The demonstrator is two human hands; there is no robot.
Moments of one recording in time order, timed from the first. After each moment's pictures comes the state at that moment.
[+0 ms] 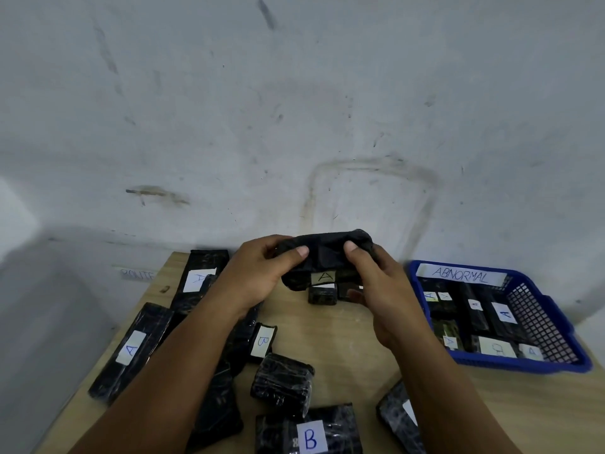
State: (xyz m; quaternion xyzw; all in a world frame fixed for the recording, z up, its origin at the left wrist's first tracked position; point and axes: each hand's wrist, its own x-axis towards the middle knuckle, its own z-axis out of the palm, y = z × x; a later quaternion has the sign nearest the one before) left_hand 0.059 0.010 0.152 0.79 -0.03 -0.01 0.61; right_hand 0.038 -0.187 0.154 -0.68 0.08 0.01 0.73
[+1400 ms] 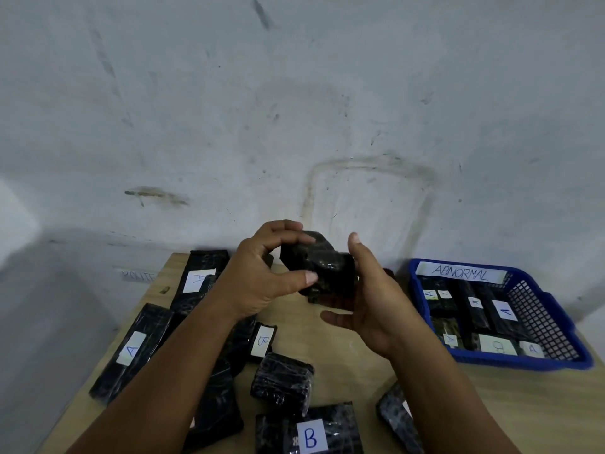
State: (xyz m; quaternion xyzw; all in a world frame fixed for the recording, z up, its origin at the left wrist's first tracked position) left_hand 0.051 0.012 0.148 0.76 -0.18 0.07 0.62; right_hand 0.029 -0.185 0.157 -0.62 0.12 0.18 0.75
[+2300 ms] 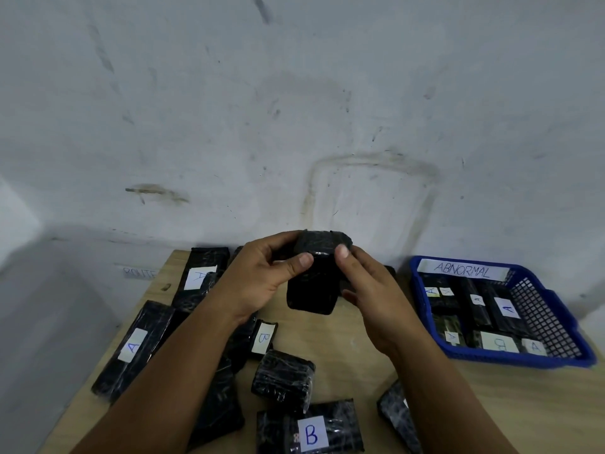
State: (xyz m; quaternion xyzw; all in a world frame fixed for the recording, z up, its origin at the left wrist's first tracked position) left_hand 0.046 0.002 0.152 0.71 -0.11 -0.03 0.69; right_hand 0.027 -0.188 0.148 -0.67 -0.05 0.07 0.74
